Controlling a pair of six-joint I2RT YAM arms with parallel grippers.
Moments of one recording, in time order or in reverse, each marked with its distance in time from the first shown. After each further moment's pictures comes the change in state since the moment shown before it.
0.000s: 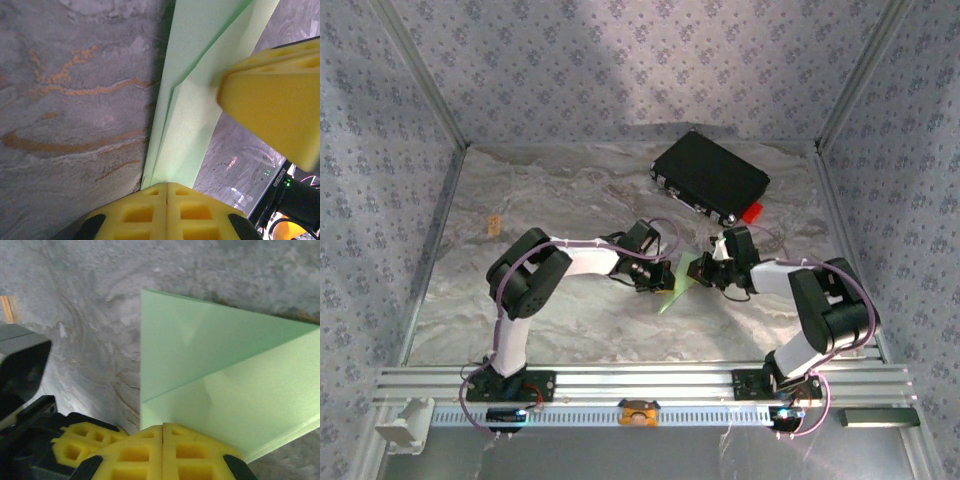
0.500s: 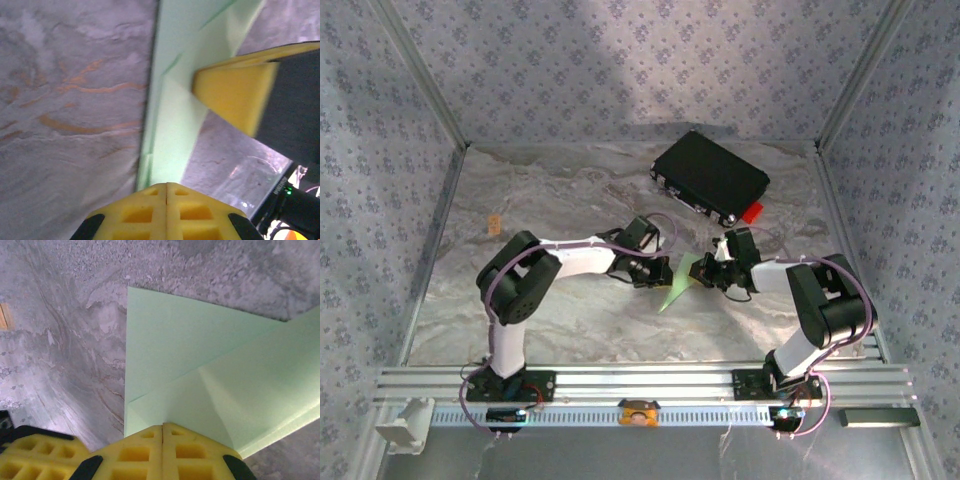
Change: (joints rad) left arm -0.004 -0.084 0.003 -0.047 -0.072 -0.008; right arm -0.022 0.022 -0.004 0.010 -0.004 0.000
